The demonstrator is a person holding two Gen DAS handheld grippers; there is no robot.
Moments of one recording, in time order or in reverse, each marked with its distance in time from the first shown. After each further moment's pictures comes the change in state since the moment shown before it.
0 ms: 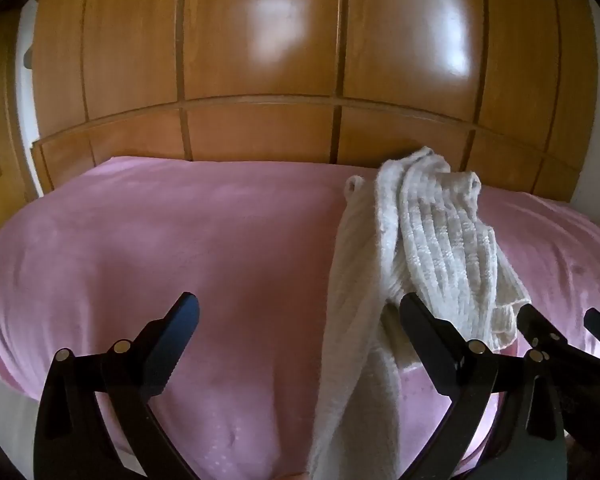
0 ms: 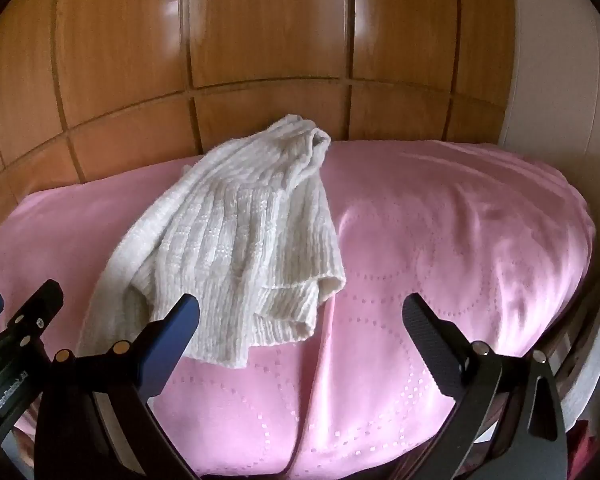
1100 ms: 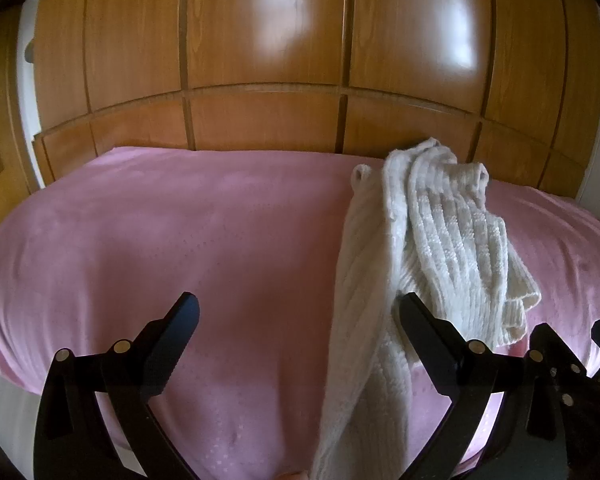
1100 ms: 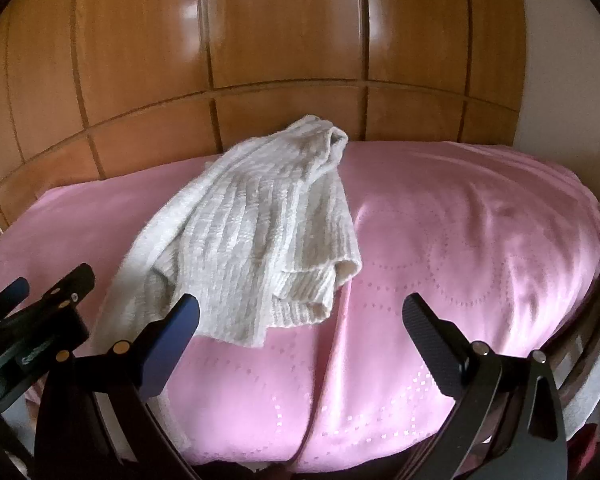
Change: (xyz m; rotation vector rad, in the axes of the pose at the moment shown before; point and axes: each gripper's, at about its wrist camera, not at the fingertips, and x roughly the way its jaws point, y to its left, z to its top) left arm 0.003 0.010 -0.002 0.000 0.033 0.006; right arm -0.010 0.000 -0.015 -0.012 -0.016 0.073
